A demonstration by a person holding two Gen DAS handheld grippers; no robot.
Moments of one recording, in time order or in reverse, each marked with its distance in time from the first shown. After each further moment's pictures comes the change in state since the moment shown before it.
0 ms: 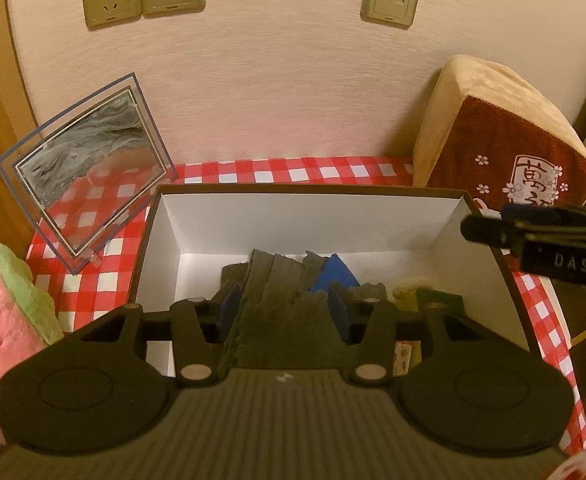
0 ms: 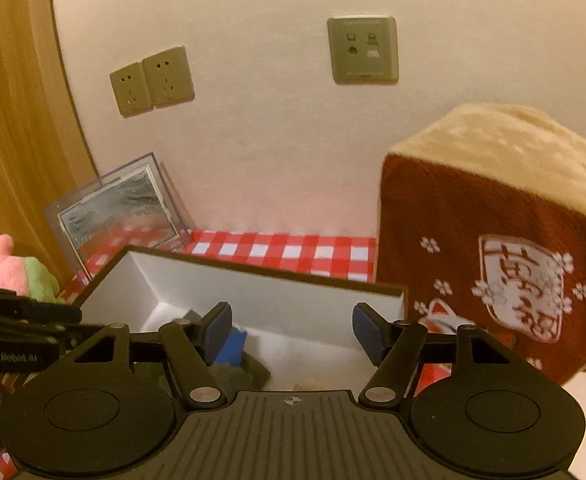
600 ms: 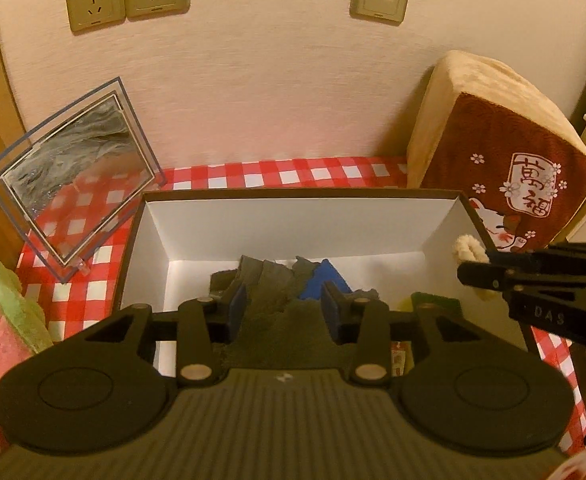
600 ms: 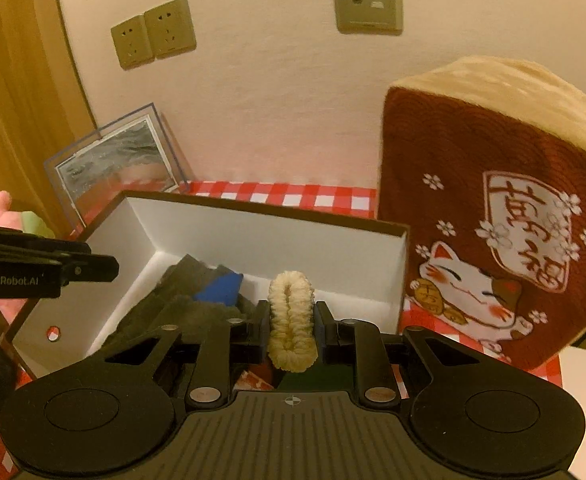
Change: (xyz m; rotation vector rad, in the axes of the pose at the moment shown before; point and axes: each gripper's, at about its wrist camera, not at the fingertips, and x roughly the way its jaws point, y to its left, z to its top) left arm 0.011 -0.005 0.005 0.020 0.001 -0.012; right arm 0.010 -0.001 -0.021 -0.025 0.103 0.001
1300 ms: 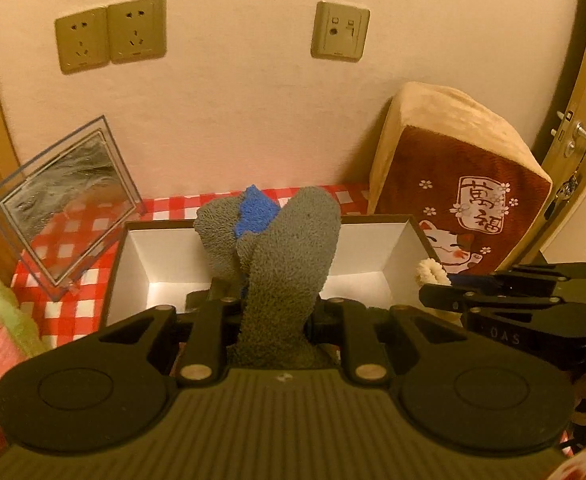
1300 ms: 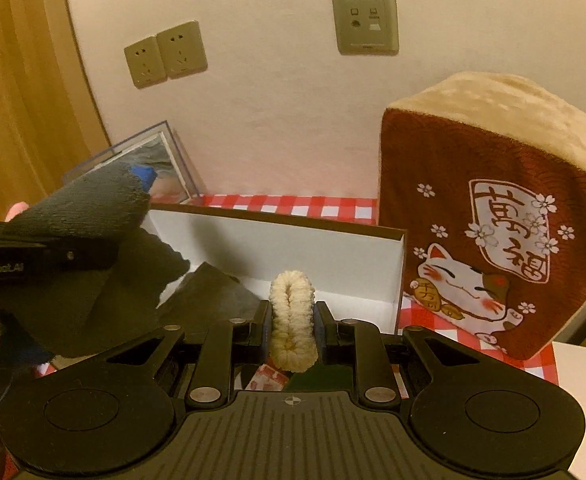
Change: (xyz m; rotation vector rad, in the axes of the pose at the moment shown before) left arm -0.038 -0.023 0.001 0.027 -0.078 -0.067; right arm -0.030 0.005 -0.011 0.020 -0.037 0.015
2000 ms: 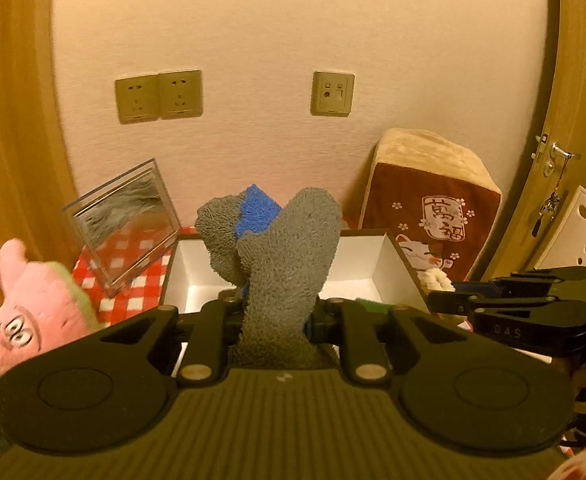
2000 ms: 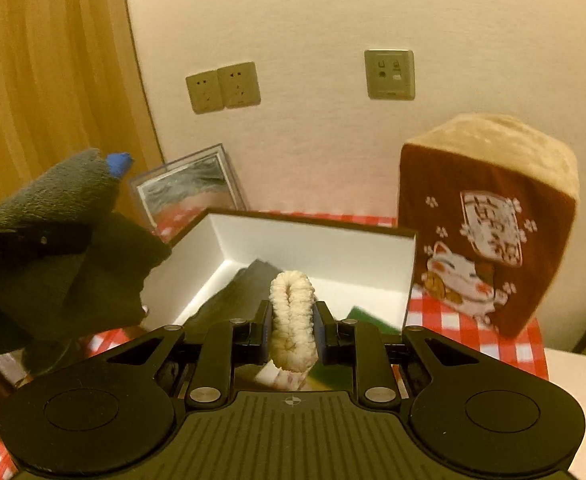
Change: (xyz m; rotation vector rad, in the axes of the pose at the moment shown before) left arm -0.130 -0.017 -0.048 0.014 -0.160 0.062; right arm -0.095 0.039 -0.038 -0.044 -0.101 0.053
